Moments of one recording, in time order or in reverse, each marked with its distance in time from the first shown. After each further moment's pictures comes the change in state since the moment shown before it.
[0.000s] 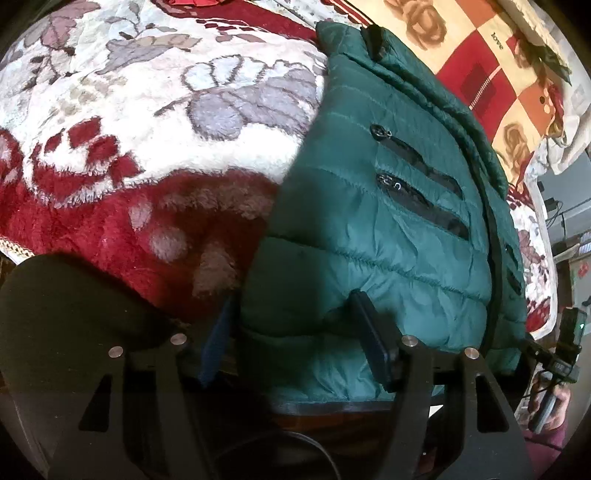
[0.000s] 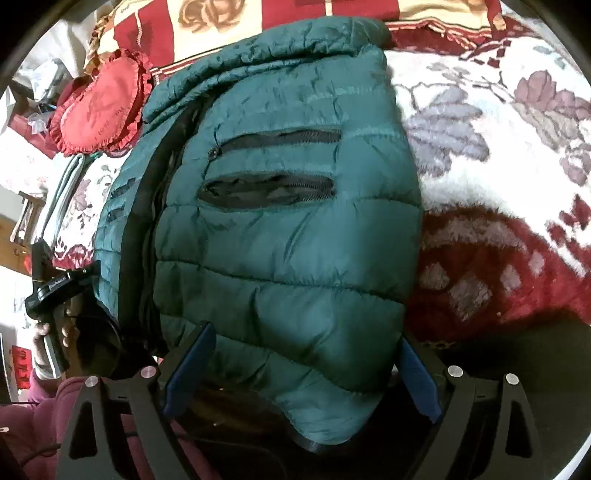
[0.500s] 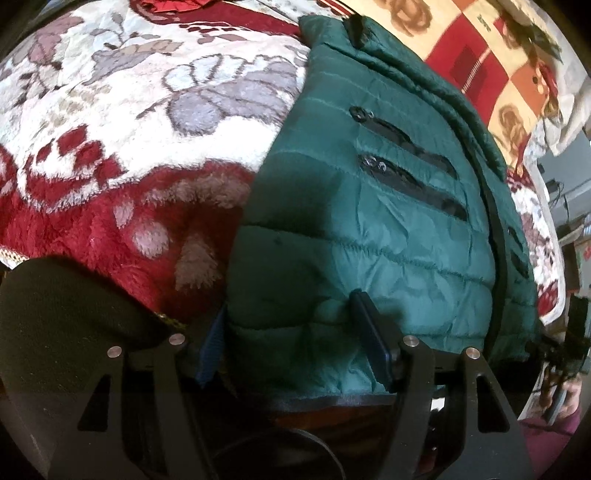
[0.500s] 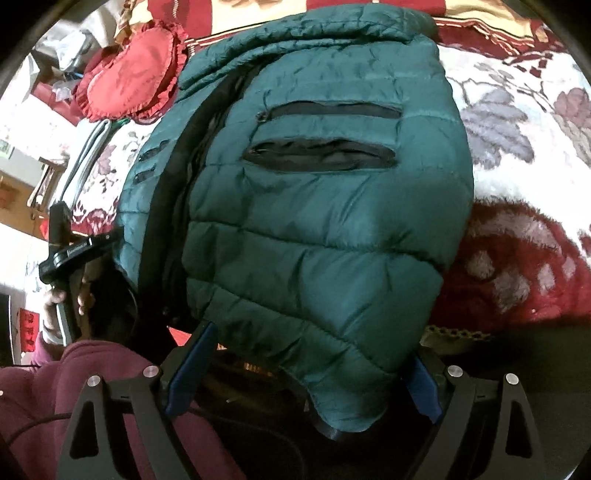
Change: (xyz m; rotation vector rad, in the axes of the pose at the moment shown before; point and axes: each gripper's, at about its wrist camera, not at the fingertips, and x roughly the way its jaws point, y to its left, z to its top) left arm 0.008 -0.015 -0.005 0.072 0.011 0.023; right arm 0.007 0.017 -0.009 -0.078 0.039 0.065
